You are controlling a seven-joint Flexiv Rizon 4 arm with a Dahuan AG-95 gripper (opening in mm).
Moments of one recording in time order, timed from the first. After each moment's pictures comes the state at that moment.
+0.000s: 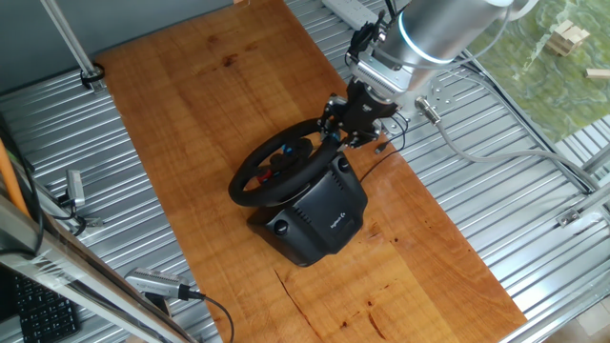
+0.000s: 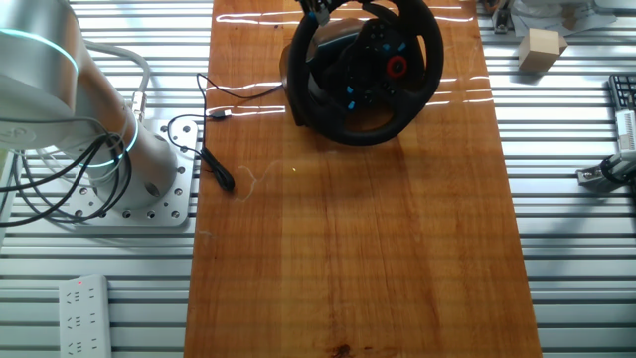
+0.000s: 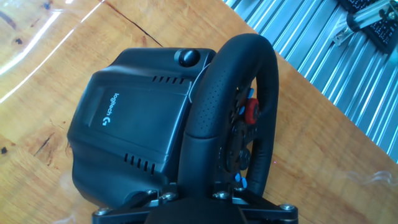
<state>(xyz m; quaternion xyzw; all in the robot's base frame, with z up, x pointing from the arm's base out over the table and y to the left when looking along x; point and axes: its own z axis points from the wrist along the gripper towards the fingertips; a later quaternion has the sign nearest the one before) 0.354 0.174 0.242 -0.33 0.92 -0.14 0.13</state>
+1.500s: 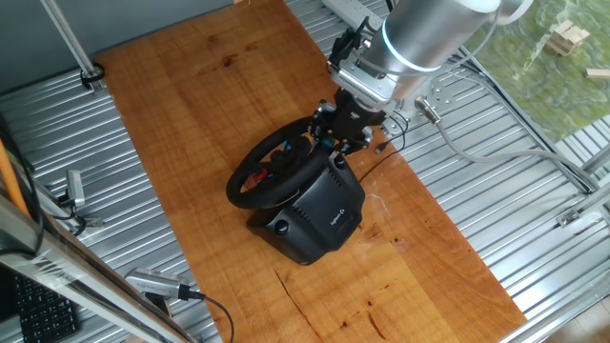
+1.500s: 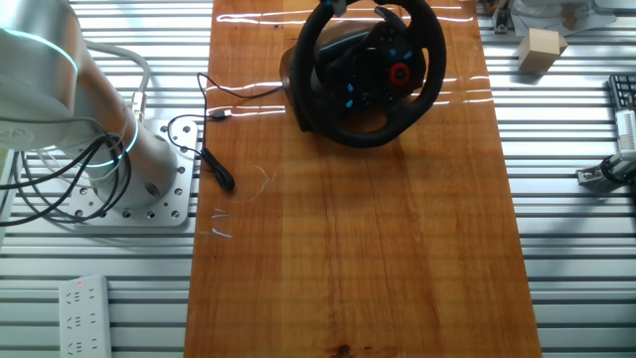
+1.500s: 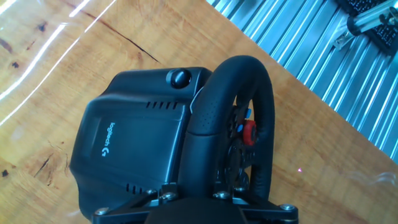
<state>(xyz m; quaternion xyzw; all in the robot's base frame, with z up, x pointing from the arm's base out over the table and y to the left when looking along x) 0.383 0.185 0.251 -0.32 0.93 -0.13 0.11</state>
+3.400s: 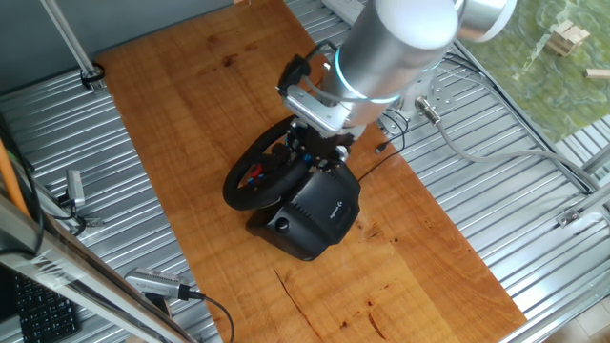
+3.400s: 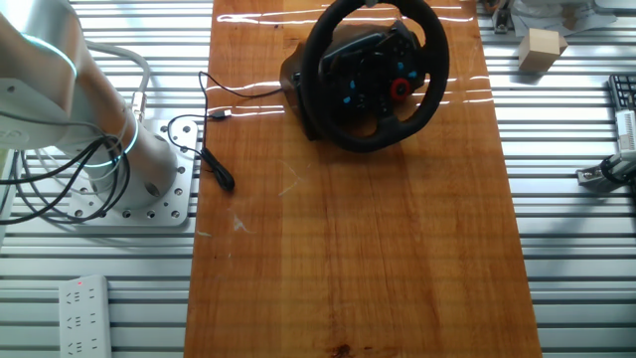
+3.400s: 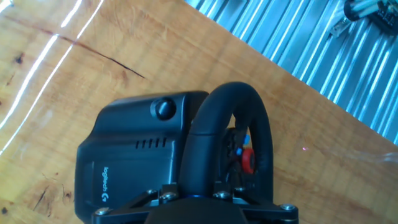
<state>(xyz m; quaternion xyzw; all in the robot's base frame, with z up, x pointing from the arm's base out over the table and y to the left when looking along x) 0.432 0.194 0.259 -0.27 0.95 -0.12 0.06</state>
